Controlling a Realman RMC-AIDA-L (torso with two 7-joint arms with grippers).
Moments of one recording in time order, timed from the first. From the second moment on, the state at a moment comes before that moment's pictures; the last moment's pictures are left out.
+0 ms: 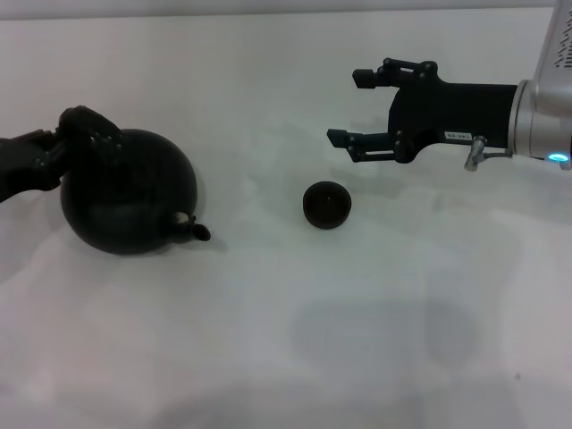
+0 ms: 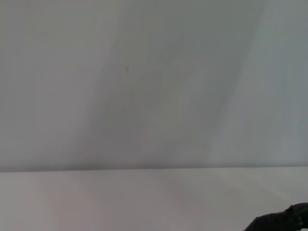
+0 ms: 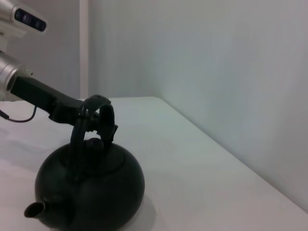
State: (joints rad) left arm -0.34 -2.07 0.48 0.53 1.87 1.35 -1.31; right arm 0.37 2.01 1.65 0.96 -1.54 1.05 -1.79
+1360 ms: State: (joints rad) left arm -0.41 -2.07 0.97 1.16 2.00 1.19 -1.79; right arm 0.34 2.01 1.65 0.95 -1.43 1.06 -1.89
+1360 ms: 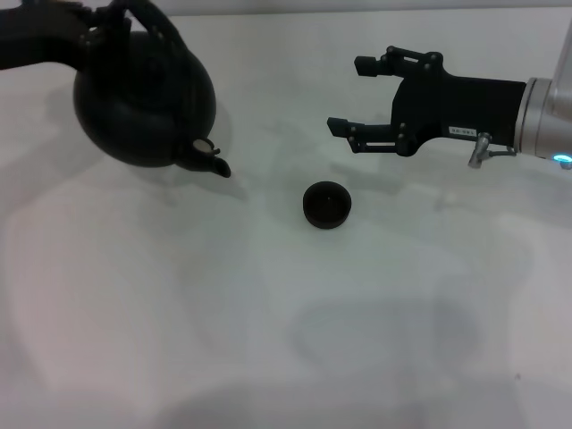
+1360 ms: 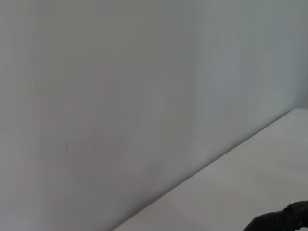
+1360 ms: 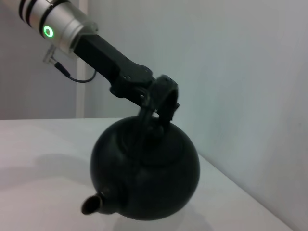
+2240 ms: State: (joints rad) left arm -0.55 -2.08 1.19 1.15 2.13 1.04 -1.94; right arm 0.33 2.00 1.85 0.94 -1.40 1.10 -1.94
